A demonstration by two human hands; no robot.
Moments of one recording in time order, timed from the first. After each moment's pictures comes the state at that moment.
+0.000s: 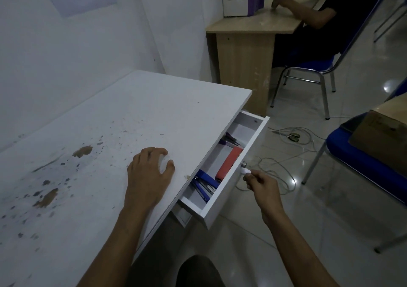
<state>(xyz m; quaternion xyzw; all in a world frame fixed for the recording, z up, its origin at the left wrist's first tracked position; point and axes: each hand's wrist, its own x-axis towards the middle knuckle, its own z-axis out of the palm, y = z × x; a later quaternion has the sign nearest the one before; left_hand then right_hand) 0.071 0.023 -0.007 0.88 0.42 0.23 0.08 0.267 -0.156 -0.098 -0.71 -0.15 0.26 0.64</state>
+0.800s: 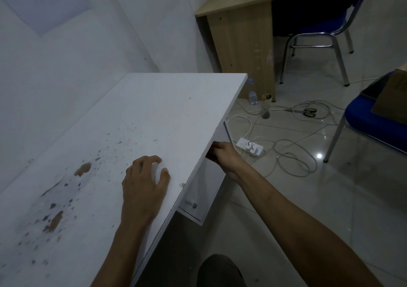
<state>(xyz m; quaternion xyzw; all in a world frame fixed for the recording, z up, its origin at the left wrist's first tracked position) 0.075 0.018 -0.003 0.87 0.45 0.19 0.06 0.280 -0.038 -0.077 -0.51 -0.22 0.48 0.67</state>
